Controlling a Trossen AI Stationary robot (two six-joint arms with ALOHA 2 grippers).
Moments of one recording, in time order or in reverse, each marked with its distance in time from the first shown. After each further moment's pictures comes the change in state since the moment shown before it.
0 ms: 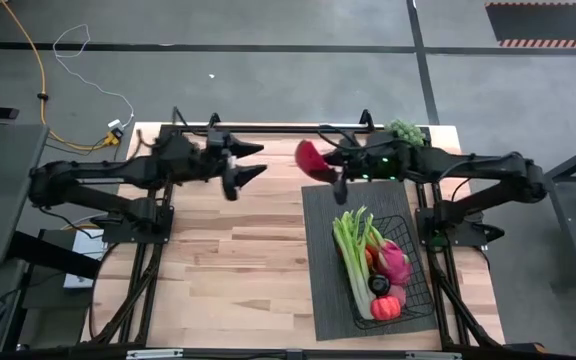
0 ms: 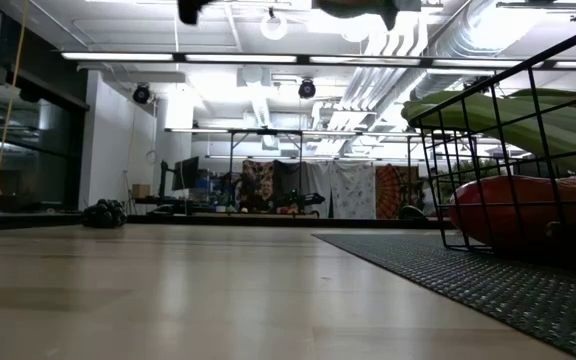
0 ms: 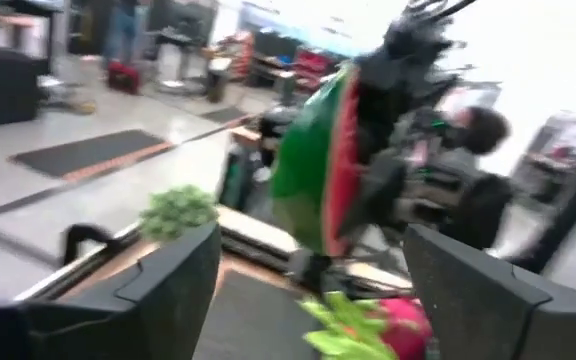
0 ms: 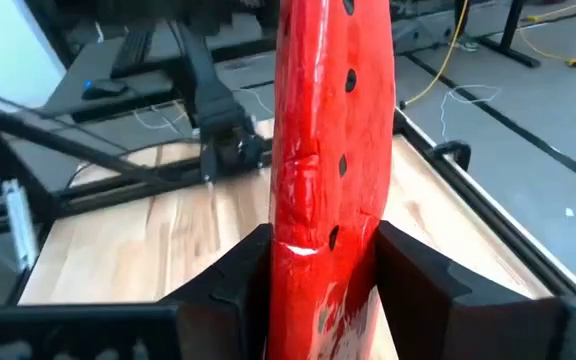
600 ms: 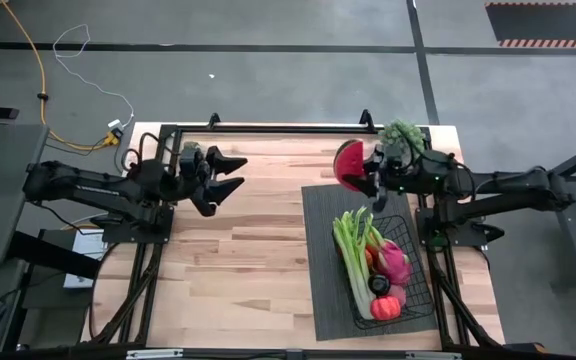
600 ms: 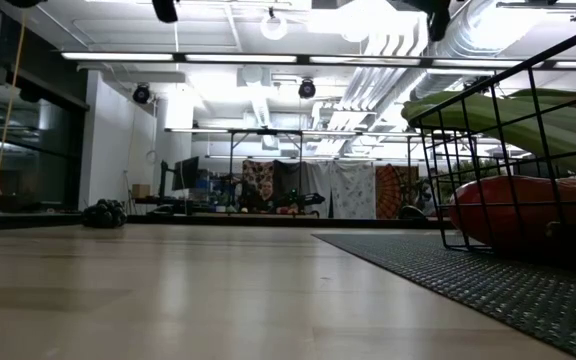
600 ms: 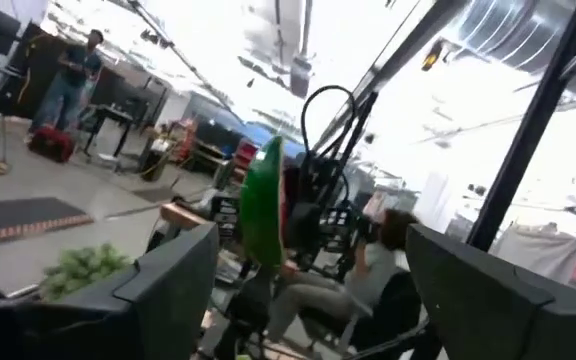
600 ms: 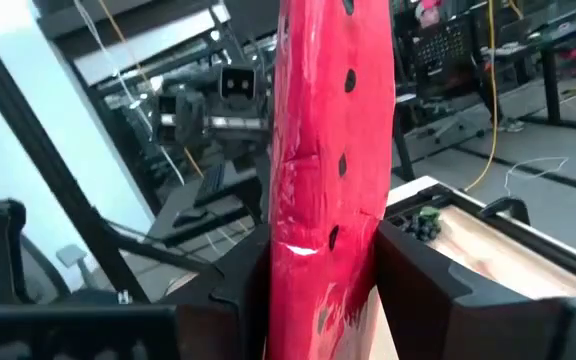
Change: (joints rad) left arm -0.173 -0.151 -0.305 0.473 -0.115 -0.082; right arm 0.050 -0.405 -0.488 0.456 0.003 0.190
